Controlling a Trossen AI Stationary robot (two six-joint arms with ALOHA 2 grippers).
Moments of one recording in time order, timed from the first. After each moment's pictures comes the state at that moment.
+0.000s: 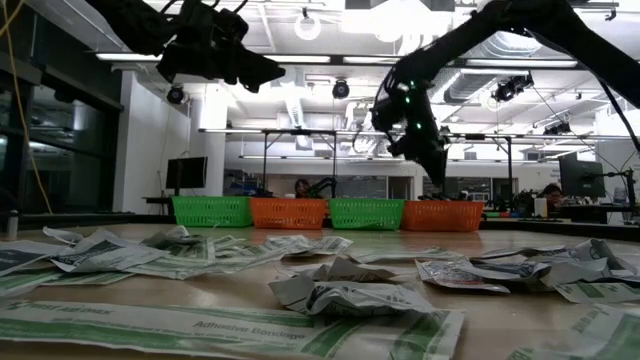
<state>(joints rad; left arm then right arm) 0.75 1.33 0.90 0.20 0.94 0.34 -0.86 2.15 1.90 -1.42 0.33 -0.26</state>
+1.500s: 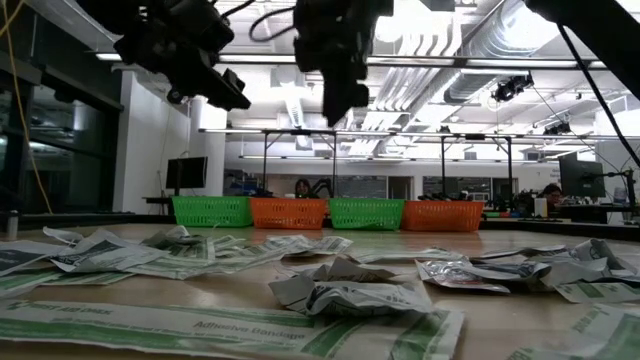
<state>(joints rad) 0.46 1.14 0.77 -0.28 0.63 0.48 -0.29 2.12 2.14 -1.30 -0.22 0.00</state>
